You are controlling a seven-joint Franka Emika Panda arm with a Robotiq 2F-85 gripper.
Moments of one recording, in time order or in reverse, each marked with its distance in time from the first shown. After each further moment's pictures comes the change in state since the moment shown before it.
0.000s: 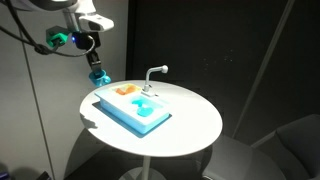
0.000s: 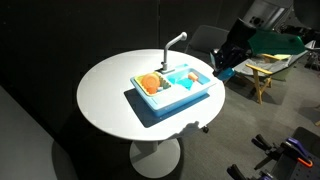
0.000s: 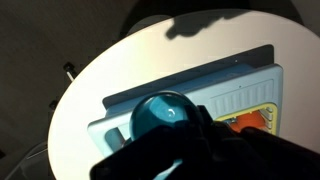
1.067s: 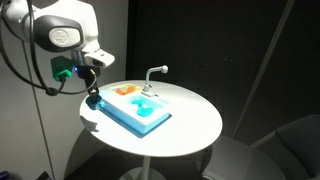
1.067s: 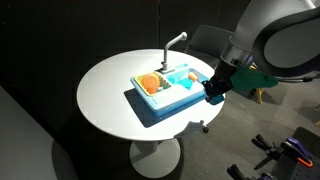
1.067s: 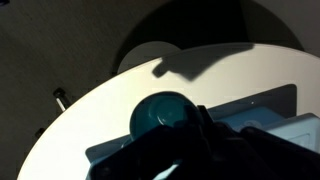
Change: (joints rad) arm 0.024 0.210 -0.001 -0.049 0.118 0.162 -0.109
